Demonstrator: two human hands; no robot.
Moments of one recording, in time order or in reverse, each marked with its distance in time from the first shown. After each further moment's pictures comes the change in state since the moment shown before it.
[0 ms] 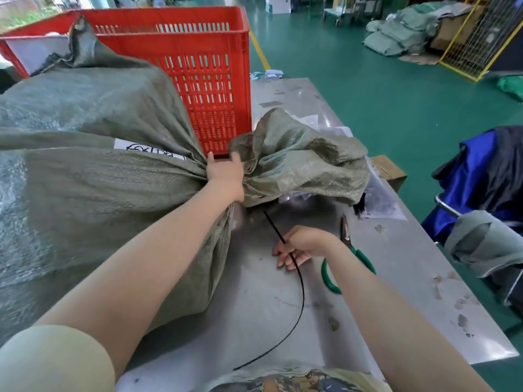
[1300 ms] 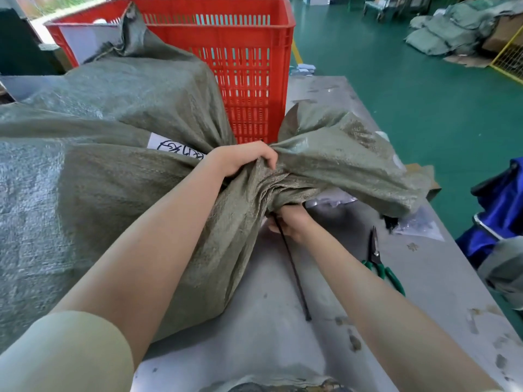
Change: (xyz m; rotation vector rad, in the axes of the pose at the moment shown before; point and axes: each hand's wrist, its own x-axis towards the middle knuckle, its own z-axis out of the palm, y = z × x) left_hand 0.004 -0.046 -0.037 -1.308 -0.447 0.025; right_hand 0.035 -0.072 0.044 0.509 0.285 -0.315
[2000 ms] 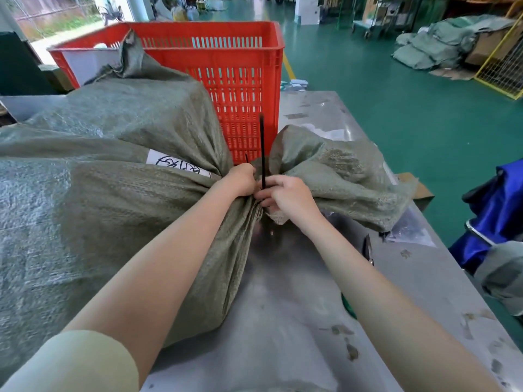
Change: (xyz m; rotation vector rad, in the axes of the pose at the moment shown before) left_hand 0.029 -0.022 0.011 0.686 0.366 0.099; right_hand -0.055 -0.063 0.007 -0.372 0.034 -0.330
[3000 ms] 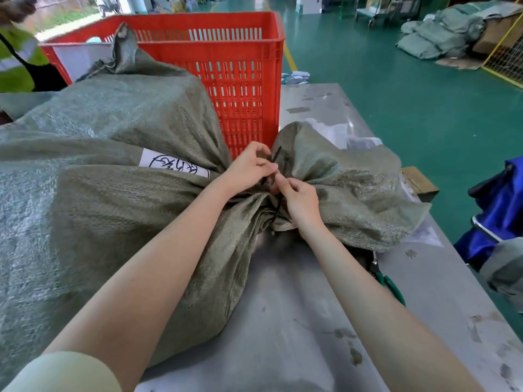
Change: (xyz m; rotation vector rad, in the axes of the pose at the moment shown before) left_hand 0.000 0.002 -0.003 -0.715 0.032 0.223; right_hand 0.022 0.036 -0.003 0.076 0.270 -0.136
